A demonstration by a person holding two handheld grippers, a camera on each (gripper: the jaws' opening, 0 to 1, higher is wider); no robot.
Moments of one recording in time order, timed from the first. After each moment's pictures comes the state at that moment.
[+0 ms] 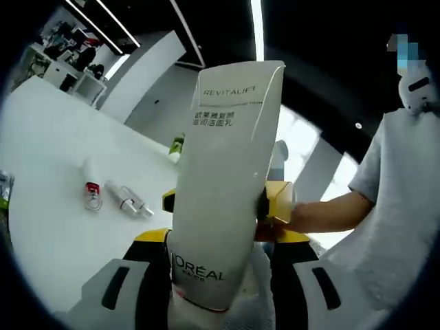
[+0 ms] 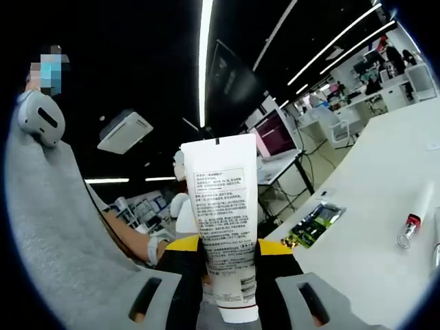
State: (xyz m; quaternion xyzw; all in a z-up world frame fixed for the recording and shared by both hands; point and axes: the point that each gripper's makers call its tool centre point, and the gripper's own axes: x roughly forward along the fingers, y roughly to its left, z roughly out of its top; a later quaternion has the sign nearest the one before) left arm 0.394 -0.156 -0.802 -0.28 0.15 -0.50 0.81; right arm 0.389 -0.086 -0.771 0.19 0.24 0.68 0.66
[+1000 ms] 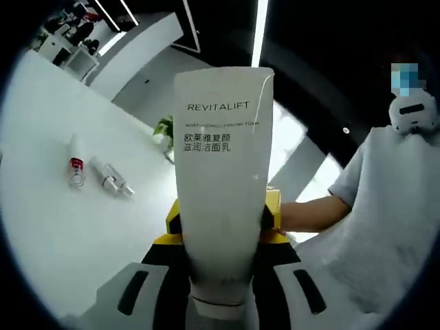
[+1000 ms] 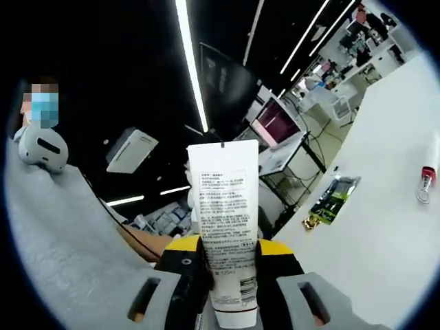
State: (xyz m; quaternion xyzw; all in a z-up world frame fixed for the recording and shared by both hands) left arm 0.366 -0.154 -0.802 -0.30 0.21 -0.54 0.76; right arm 0.367 -0.092 -0.783 0.25 0.29 0.68 0.62
